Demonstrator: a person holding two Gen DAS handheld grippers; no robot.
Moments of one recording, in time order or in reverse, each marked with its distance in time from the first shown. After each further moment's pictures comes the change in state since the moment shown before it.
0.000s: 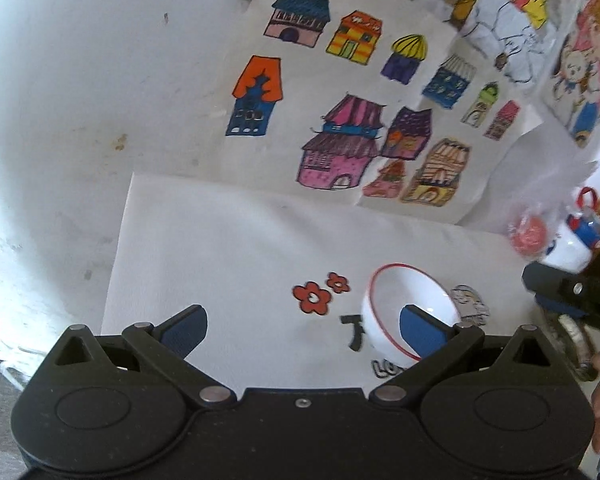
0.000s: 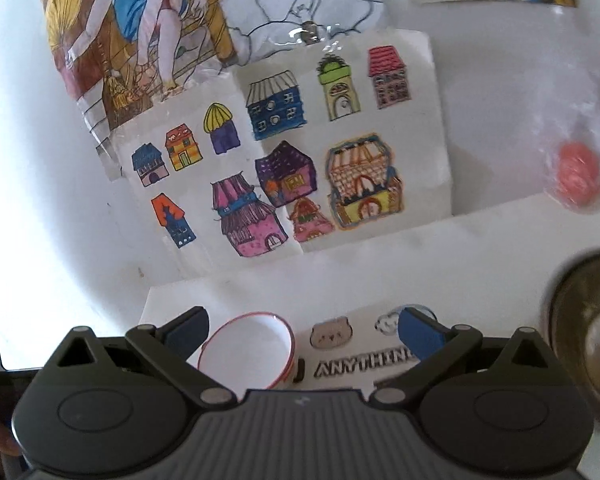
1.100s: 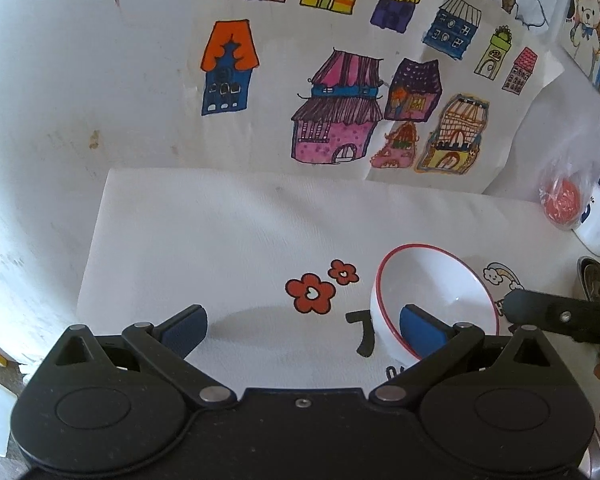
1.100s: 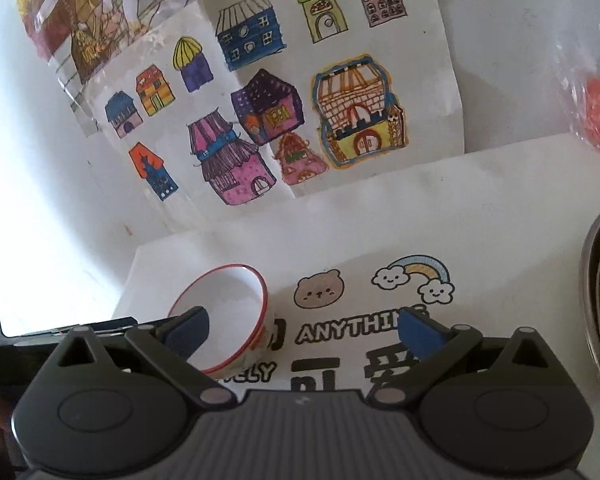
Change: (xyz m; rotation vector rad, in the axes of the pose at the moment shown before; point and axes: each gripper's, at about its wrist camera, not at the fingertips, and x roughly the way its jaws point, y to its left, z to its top) left arm 0.040 -0.024 -0.004 0.078 0.055 0.077; right arm 0.042 -0.024 -0.022 0.027 0.162 0.033
